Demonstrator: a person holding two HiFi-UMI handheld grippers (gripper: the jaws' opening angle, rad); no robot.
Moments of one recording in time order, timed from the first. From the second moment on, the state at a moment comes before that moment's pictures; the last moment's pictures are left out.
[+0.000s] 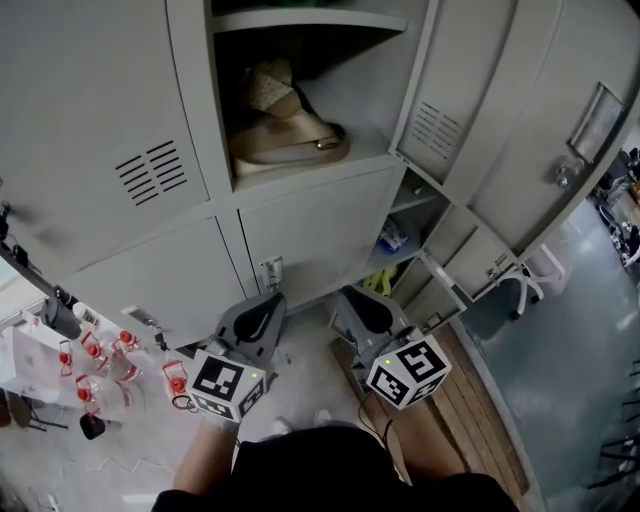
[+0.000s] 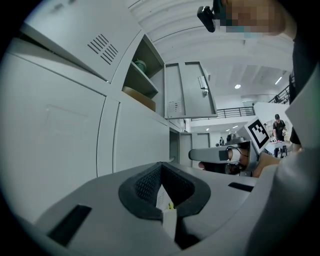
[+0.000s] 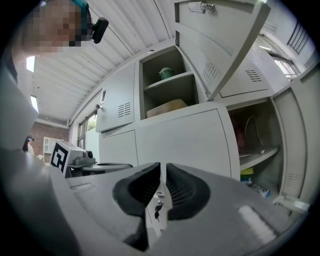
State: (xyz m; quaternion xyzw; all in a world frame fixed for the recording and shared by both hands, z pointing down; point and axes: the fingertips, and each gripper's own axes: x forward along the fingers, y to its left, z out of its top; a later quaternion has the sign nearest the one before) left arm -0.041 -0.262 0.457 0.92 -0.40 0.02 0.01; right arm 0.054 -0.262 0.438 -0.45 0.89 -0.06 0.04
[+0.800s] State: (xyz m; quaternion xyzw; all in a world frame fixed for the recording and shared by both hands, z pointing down) left arm -0.049 -0.239 0.508 0.92 -0.39 0.03 0.05; right arm 0.072 -0.231 0.495 -0.46 0.88 -0.06 0.02
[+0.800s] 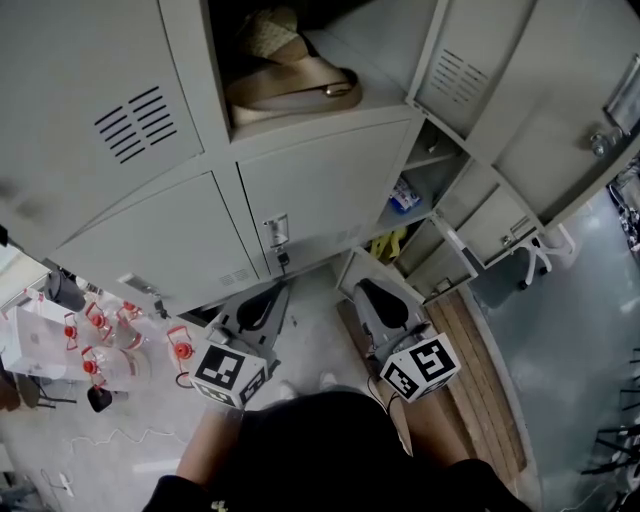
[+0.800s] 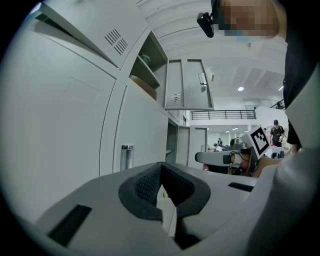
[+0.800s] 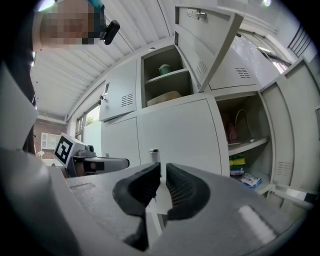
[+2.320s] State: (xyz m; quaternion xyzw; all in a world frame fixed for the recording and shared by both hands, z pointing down) left arm -0.042 -0.221 0.535 0.92 -0.38 0.04 0.07; right arm 0.079 -0.213 0.525 -0.48 0.87 -0.09 -0.01
